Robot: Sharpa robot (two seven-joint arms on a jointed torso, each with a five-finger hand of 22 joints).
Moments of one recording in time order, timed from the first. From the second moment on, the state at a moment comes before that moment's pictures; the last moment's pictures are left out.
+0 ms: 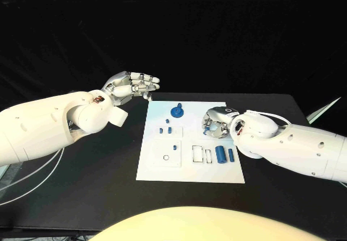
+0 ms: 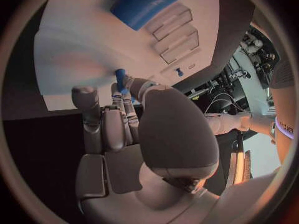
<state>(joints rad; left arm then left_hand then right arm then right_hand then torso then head) 1.16 -0.92 0.01 1.46 -0.17 -0.03 0.31 1.40 -0.18 0.60 -0.04 0.09 0.84 0.21 0.22 0.30 0.93 0.15 0.36 0.14 0.97 0.08 1.16 0.45 0.19 0.85 0.16 0.88 0.72 1.15 -0.69 -0.16 1.44 -1.58 -0.24 -0.25 1.45 -0.18 0.58 0.08 0.07 1.02 0.14 0.24 0.37 1.13 0.10 0.10 0.05 1.46 -0.01 1.36 1.15 0.15 1.30 0.09 0.98 1.02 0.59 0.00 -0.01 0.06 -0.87</state>
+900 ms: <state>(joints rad) 1.16 -0.93 0.01 1.46 -0.17 -0.03 0.31 1.40 -0.18 0.60 -0.04 0.09 0.83 0.21 0.22 0.30 0.93 0.15 0.36 0.14 0.97 0.08 1.16 0.45 0.19 0.85 0.16 0.88 0.72 1.21 -0.76 -0.15 1.63 -1.59 -0.31 -0.26 1.44 -0.18 0.61 0.02 0.06 1.05 0.13 0.26 0.38 1.14 0.09 0.10 0.05 1.47 -0.03 1.38 1.18 0.15 1.32 0.08 1.04 1.08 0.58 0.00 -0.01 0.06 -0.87</state>
